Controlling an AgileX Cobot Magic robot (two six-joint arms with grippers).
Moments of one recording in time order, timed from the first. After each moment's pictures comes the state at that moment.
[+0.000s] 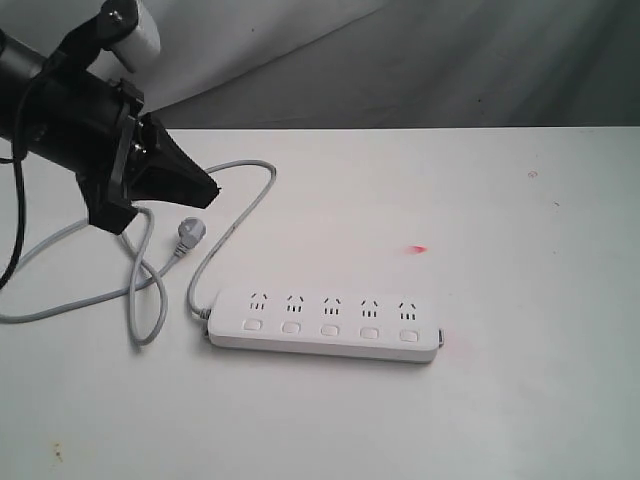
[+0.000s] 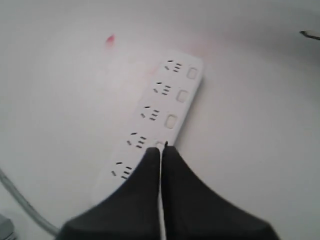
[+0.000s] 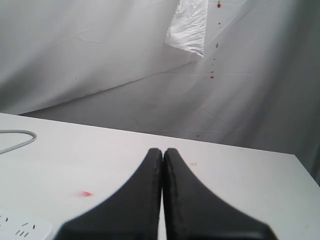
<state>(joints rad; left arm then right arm) -0.09 1.56 -1.22 -0.80 1.10 1.32 -0.03 0.13 0.00 0.19 -0.04 -0.29</state>
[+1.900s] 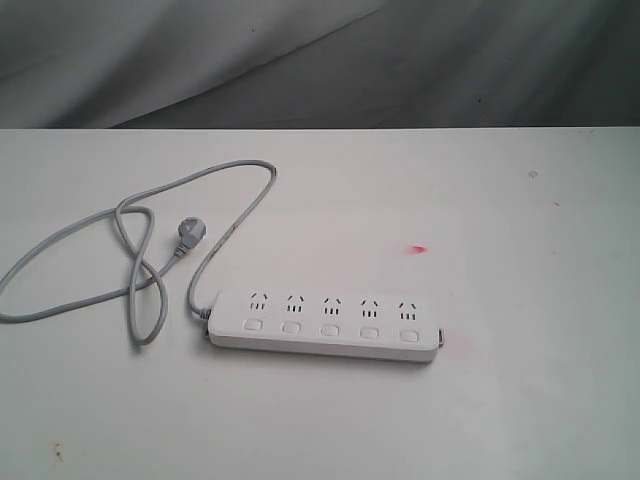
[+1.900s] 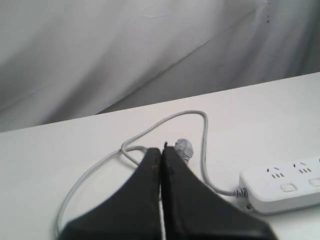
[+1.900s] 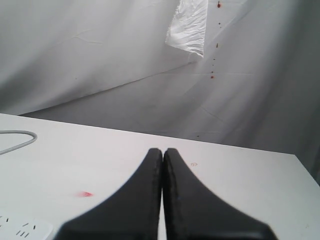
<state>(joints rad) -0.09 0.12 0.00 -0.08 0.09 0.18 -0.03 0.13 0.00 0.19 -0.04 -0.29</state>
